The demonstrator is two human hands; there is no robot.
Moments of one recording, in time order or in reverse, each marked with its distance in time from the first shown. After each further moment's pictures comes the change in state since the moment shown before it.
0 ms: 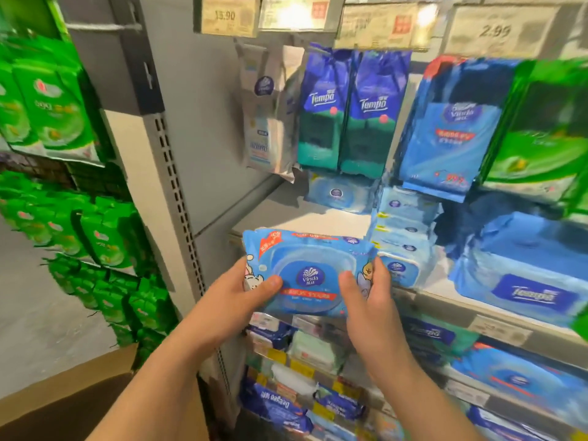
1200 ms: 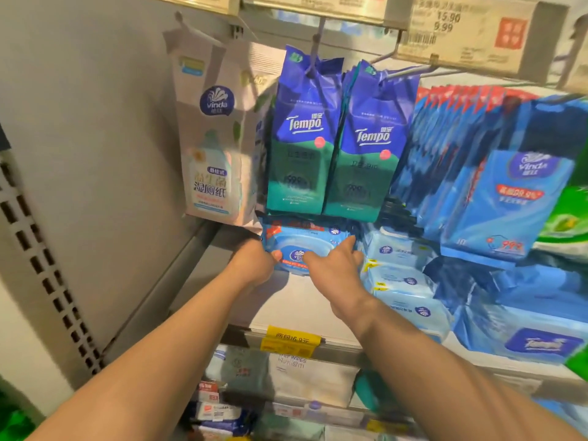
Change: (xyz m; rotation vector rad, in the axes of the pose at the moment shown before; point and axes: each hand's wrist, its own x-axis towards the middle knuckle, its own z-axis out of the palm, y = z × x) left_hand 0.320 -0.031 0.025 0.466 -0.098 0.030; right_hand 0.224 -0.010 0.068 -0.443 0.370 0.286
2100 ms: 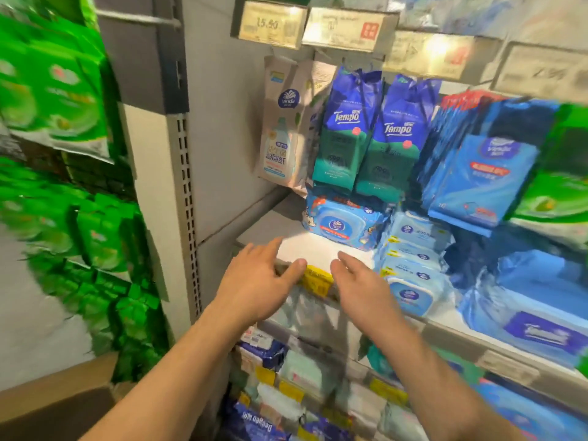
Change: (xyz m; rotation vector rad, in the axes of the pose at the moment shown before) left_hand -0.240 0.020 -0.014 0.420 0.229 -0.008; right_hand -0.132 0.050 -0.094 -0.206 -0.411 -0.426
